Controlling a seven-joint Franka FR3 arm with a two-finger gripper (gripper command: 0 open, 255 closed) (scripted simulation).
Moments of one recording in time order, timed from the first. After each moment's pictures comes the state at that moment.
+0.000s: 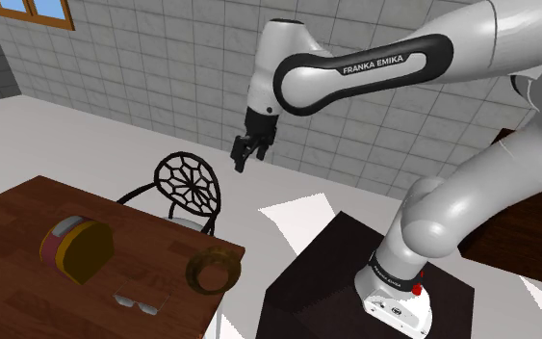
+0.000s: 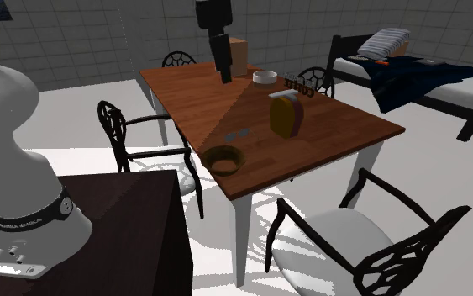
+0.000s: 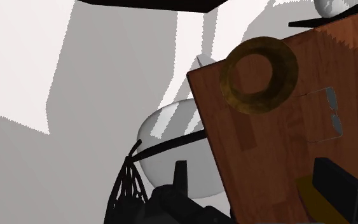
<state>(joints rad) 0.13 -0.42 0.27 -2.38 0.13 2.10 0.20</state>
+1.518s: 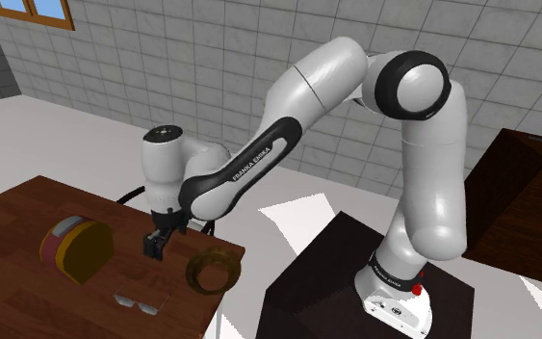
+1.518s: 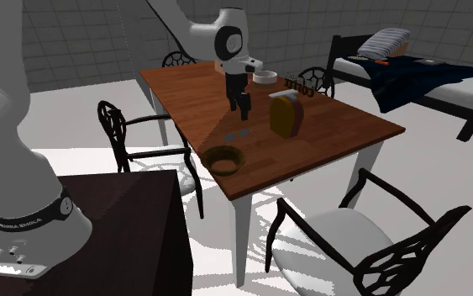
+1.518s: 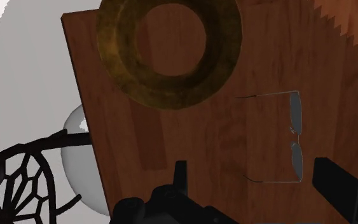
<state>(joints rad) 0.31 0.41 0.42 -1.98 -0.28 2.40 0.55</state>
